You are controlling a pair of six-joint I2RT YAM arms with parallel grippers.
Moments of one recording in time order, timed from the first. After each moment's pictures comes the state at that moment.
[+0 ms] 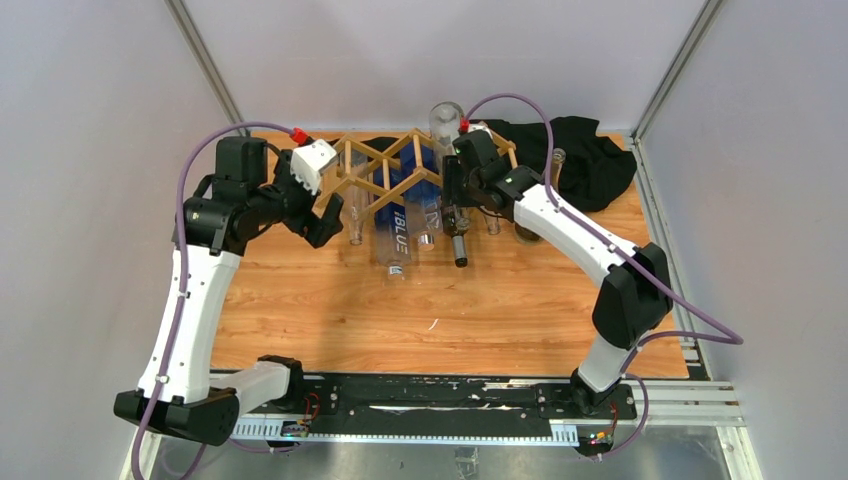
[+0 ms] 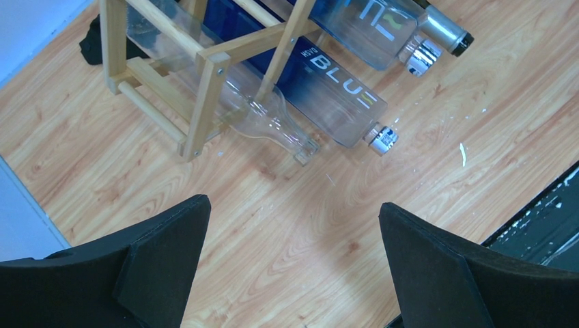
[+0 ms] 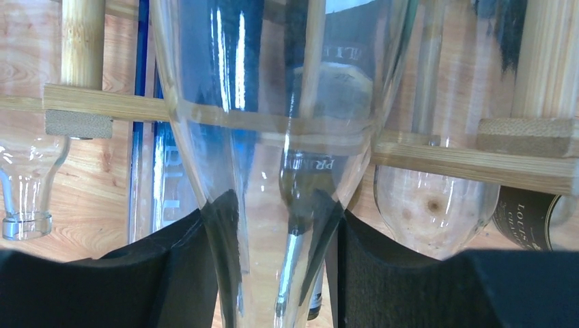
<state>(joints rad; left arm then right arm) -0.16 1.14 1.51 -1.05 0.41 0.43 0.65 1.70 1.55 -0.55 0.16 0.43</state>
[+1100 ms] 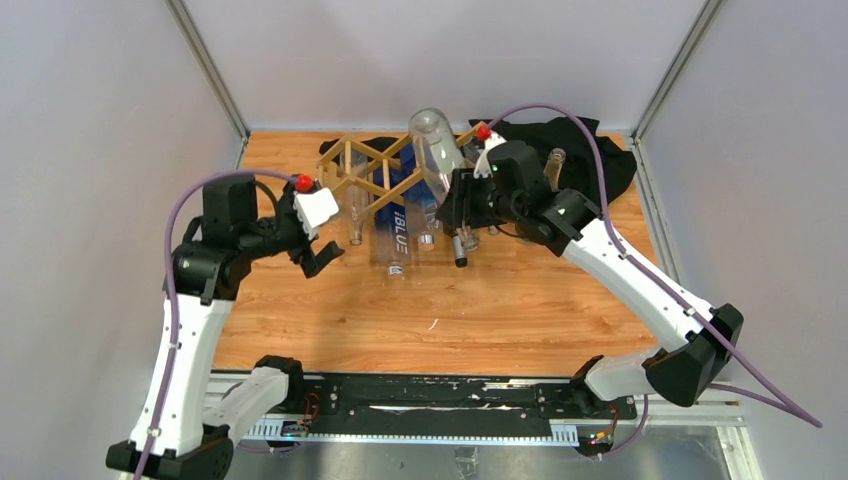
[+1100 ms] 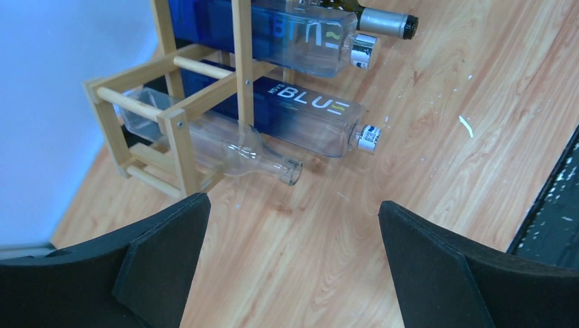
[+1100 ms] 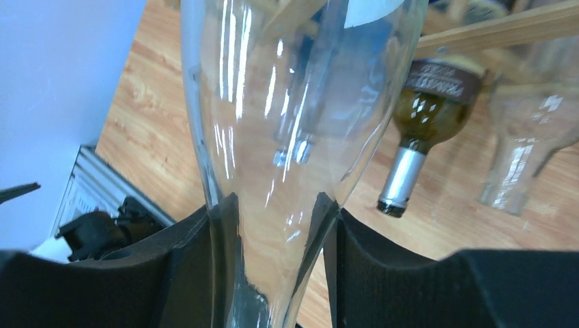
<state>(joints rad) -0.16 0.95 1.32 -0.98 0.61 0.72 0.70 1.35 1.43 -0.60 -0.08 0.48</state>
